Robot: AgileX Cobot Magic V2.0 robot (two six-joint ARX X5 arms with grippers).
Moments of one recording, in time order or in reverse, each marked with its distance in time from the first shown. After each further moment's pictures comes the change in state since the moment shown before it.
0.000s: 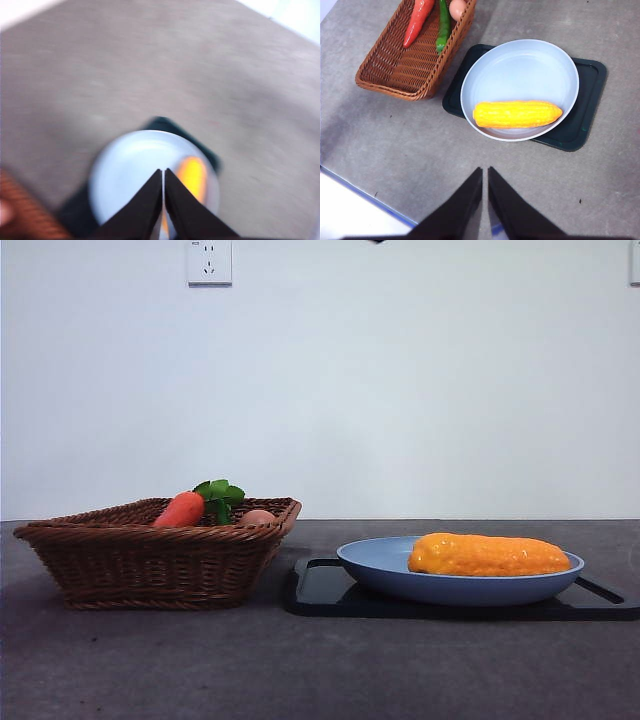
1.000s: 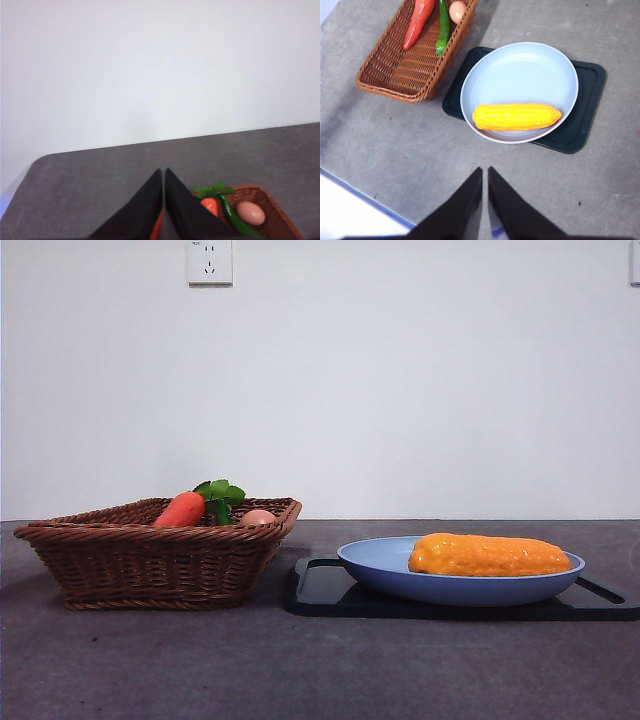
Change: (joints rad) left arm 0.743 -0.943 -0.843 0.436 -0.013 0.055; right arm 0.000 0.000 0.000 0.006 0.000 0.000
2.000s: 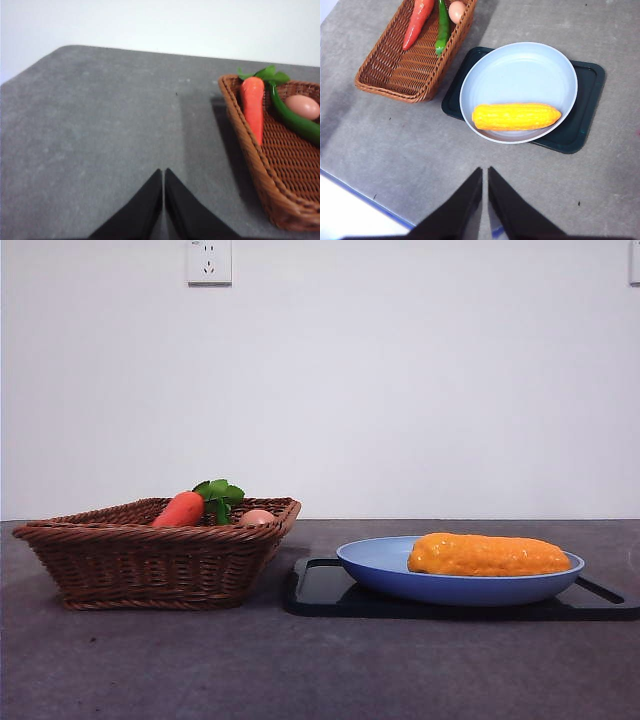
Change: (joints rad) left arm 0.078 -0.676 -0.863 0.082 -0.081 -0.130; right arm 0.000 0.000 0.000 0.000 0.000 0.000
